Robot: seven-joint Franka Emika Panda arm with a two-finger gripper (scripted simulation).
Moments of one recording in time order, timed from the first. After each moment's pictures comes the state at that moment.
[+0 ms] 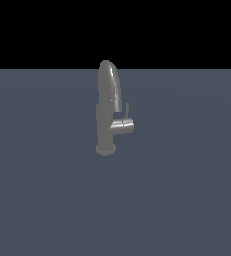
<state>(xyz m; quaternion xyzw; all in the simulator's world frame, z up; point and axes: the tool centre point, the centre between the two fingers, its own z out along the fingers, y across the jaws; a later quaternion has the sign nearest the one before) -0.241 0.007 0.496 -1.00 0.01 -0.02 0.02</state>
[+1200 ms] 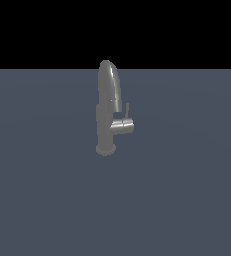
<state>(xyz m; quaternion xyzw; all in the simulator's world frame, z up) -0.178 0.005 0.483 -0.99 0.08 0.07 0.09</state>
